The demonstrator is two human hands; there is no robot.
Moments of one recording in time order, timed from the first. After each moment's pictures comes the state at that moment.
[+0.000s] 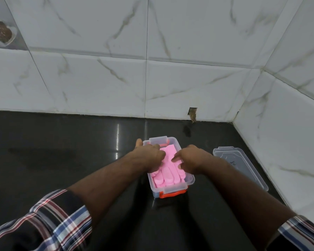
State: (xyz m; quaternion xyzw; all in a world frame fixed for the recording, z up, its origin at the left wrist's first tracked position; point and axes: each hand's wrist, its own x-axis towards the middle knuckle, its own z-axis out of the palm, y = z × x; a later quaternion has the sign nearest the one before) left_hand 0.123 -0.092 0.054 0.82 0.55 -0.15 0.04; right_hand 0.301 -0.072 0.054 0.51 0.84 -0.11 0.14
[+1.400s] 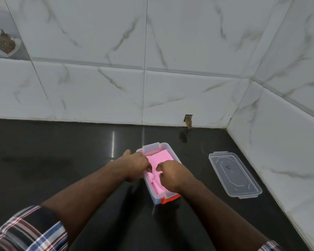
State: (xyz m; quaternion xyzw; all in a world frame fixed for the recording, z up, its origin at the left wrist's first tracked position) left_hand 0.074 -0.110 0.052 0.85 0.51 -0.14 0.09; right_hand 0.249 -0.125 0.043 0.56 0.81 -0.16 0.02
